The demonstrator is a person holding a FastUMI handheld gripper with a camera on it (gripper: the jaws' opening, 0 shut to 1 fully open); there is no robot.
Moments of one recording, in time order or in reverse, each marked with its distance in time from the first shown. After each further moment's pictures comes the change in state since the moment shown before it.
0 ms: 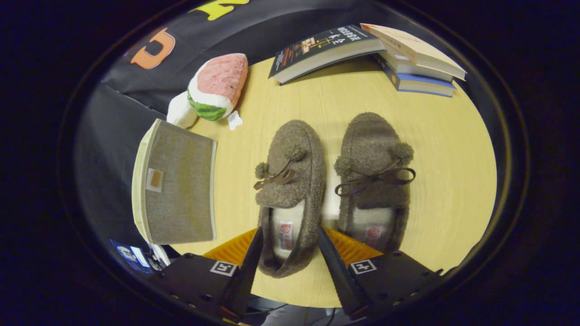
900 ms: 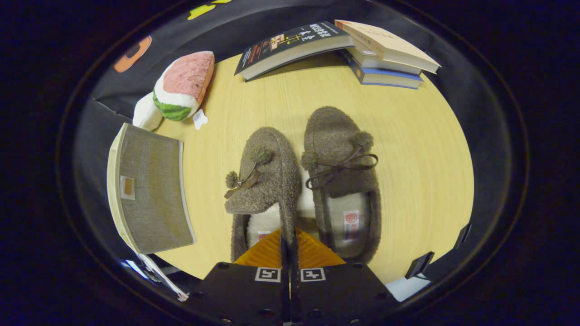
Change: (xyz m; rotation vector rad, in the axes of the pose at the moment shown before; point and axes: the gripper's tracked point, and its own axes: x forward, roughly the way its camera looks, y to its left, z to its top) arm -0.027 -0.013 -0.021 0.074 0.022 -0.209
